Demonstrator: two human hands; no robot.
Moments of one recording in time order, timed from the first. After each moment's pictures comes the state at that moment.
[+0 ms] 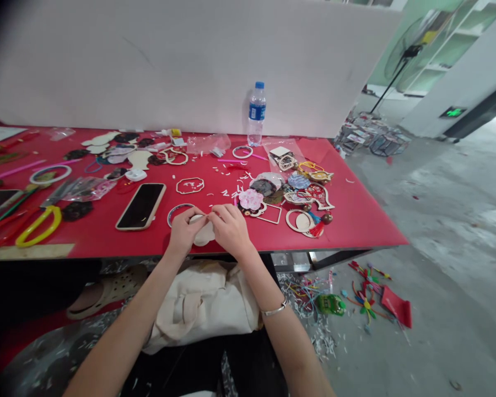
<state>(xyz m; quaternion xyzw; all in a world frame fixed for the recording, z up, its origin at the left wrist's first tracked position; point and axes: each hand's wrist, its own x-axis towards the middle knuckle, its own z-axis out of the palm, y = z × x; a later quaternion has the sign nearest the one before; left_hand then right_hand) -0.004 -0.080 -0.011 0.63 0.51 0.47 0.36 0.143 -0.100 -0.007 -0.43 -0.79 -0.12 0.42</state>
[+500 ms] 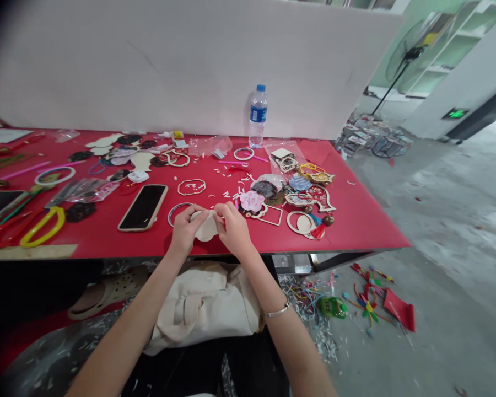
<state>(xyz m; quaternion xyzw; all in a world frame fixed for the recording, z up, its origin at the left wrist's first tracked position) -0.001 -0.076 -0.009 0.59 0.46 0.51 0.42 0.142 -0.097 -0.014 -0.45 -0.72 0.10 0.52</state>
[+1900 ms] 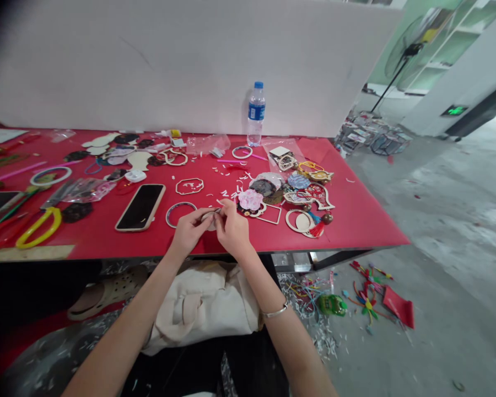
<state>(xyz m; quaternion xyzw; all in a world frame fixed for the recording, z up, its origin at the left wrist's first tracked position) 0.001 -0.080 -0.007 0.68 0.42 0.44 0.41 0.140 -0.100 -0.022 -0.49 -0.68 0.10 0.53</state>
